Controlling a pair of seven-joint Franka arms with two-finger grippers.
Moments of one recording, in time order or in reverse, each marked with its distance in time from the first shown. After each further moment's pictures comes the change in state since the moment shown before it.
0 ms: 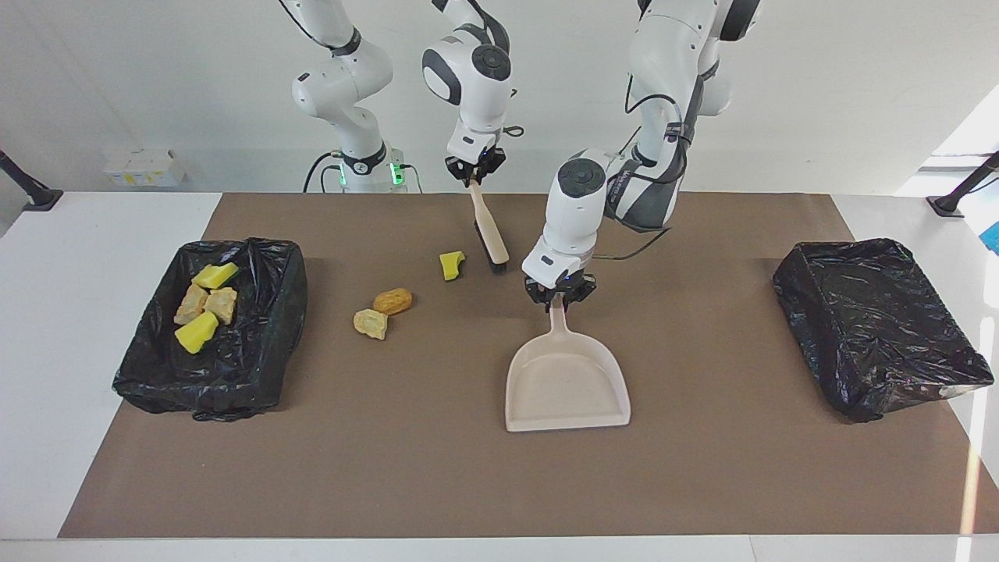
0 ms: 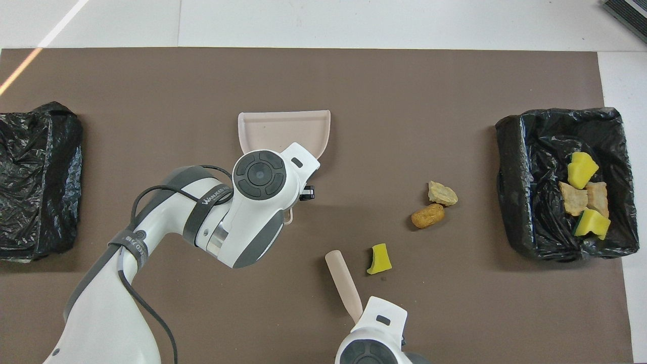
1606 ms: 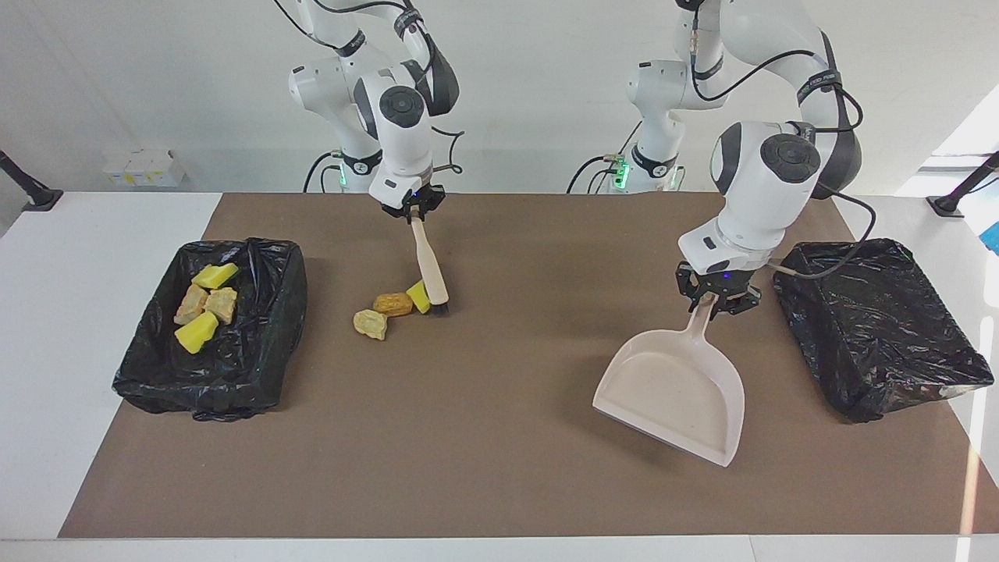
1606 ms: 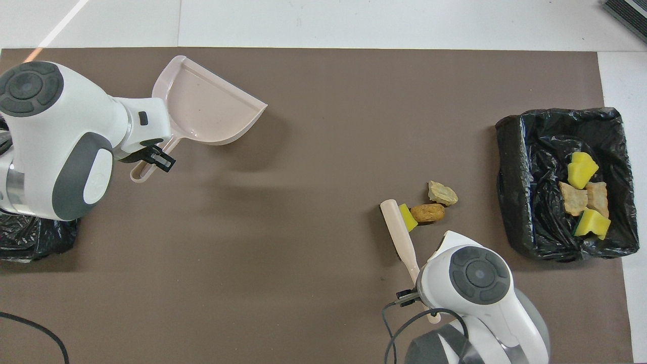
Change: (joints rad) left arm 0.368 -0.135 0.040 0.099 0.007 -0.261 1.078; right arm -0.359 0.006 -0.001 0.028 -0.048 0.021 -0.190
